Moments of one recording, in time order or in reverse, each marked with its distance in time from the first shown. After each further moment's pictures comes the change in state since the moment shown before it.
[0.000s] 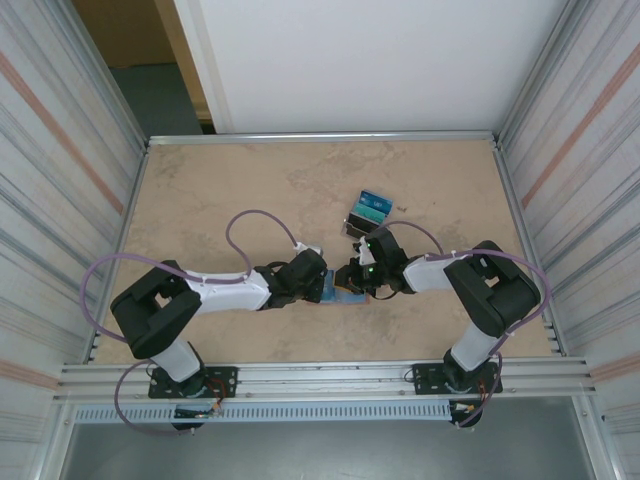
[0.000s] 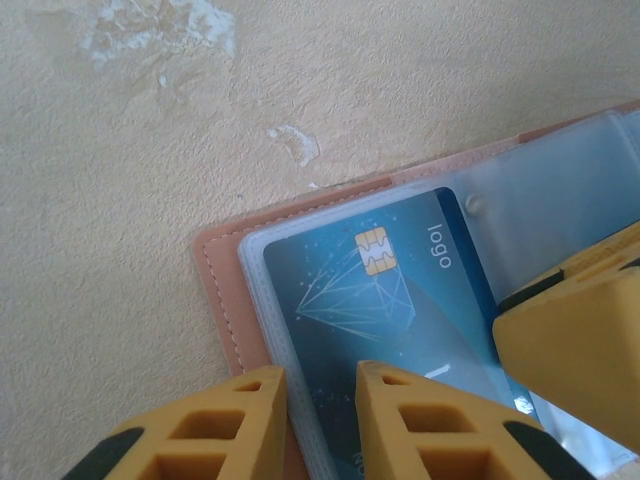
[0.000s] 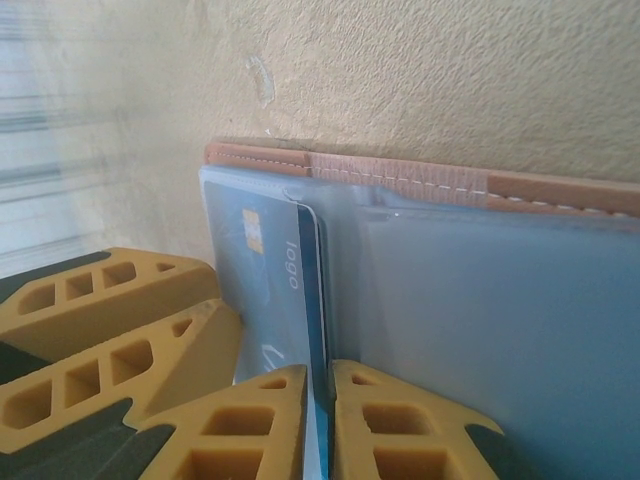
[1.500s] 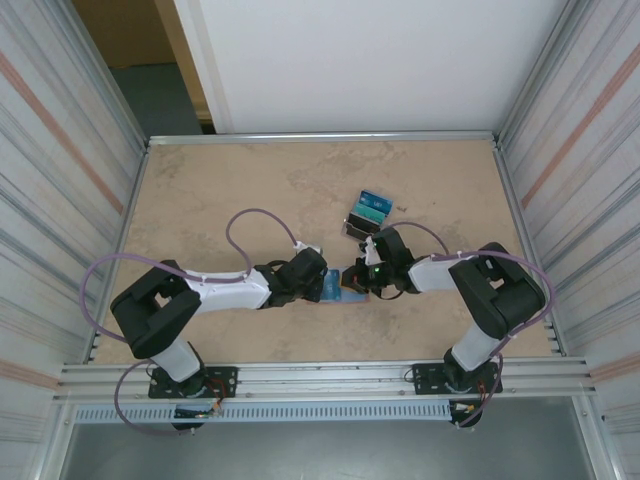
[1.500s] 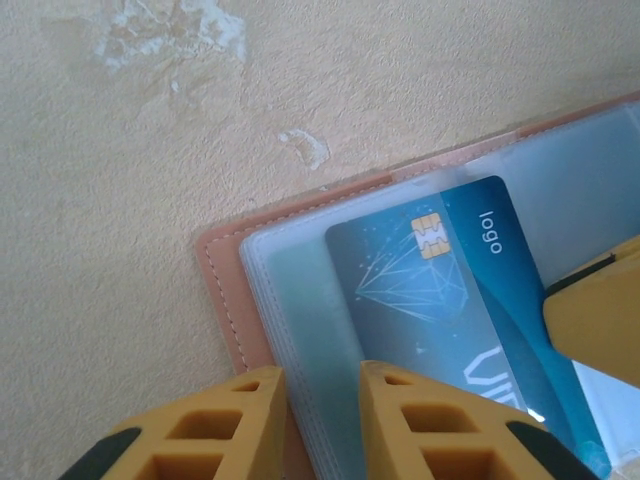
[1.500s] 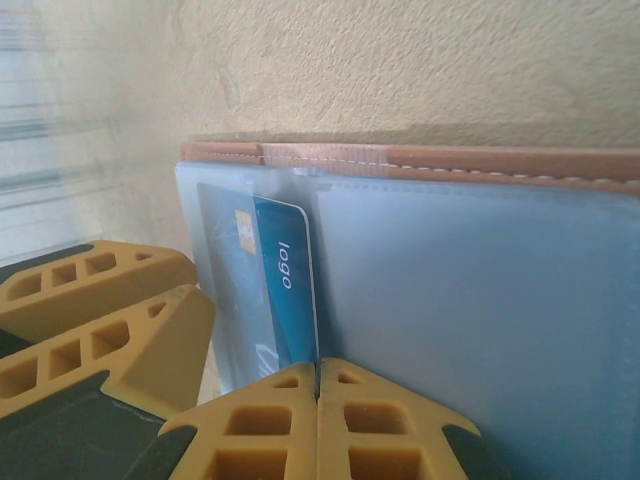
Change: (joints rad) left arm 0.008 0.000 0.011 -0.023 -0.007 0.016; right arm -0.049 -0.026 -0.021 -0.037 -0.011 -0.032
